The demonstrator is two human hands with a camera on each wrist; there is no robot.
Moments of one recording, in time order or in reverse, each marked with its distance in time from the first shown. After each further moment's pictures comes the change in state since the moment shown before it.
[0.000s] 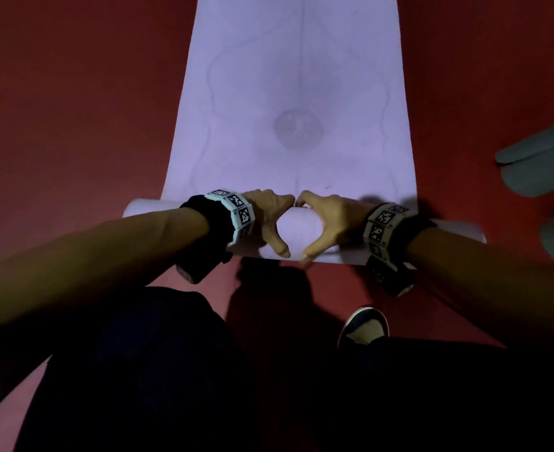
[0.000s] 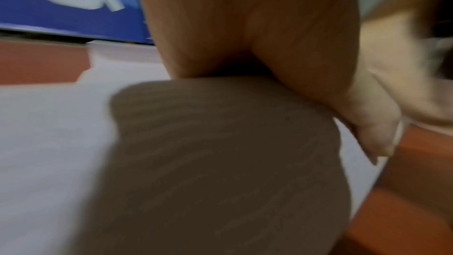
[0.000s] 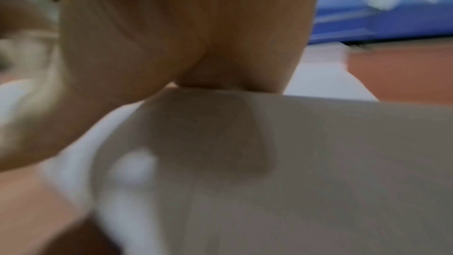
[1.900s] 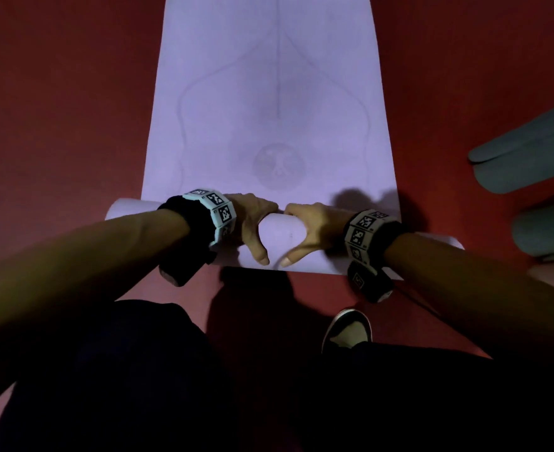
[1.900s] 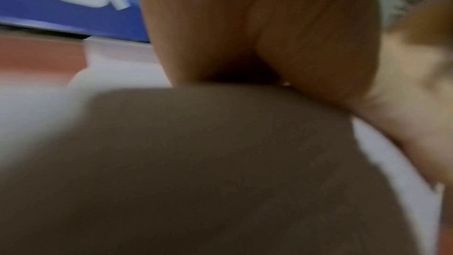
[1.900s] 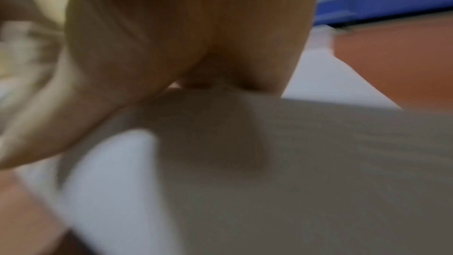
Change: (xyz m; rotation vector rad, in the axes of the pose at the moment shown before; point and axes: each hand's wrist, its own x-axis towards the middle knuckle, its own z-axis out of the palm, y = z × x) left_hand -0.006 0.005 -0.016 -0.213 -0.072 0.094; right_hand 0.012 0.018 0.008 0.044 -0.039 0.031
